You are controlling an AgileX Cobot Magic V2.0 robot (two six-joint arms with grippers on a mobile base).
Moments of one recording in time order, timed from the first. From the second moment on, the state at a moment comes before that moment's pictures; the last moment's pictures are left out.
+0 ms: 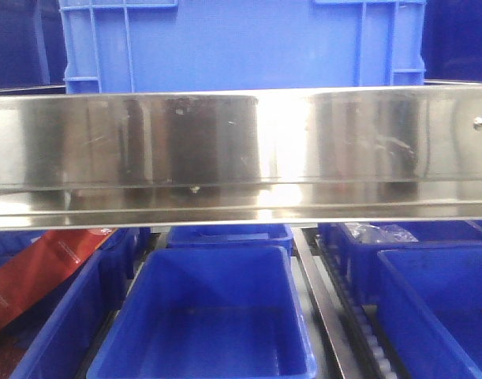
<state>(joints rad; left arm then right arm) -0.02 0.75 -1.19 0.07 1.16 0.05 0.00 0.76 -1.12 0.07 1.17 -0.11</state>
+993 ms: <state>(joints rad) -0.02 0.75 -1.19 0.07 0.87 0.05 0.00 0.76 -1.12 0.07 1.17 -0.11</state>
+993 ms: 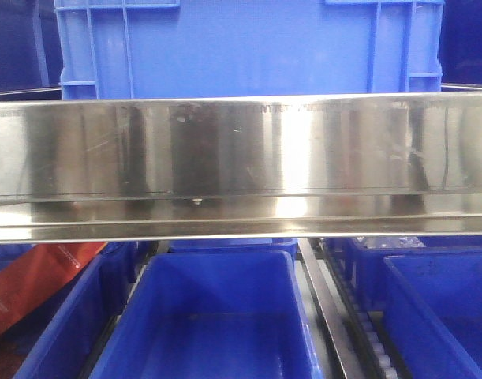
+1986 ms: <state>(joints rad) -0.02 0.88 -1.23 -0.32 0.89 0.25 0.00 0.82 -1.16 0.20 1.06 -0.11</state>
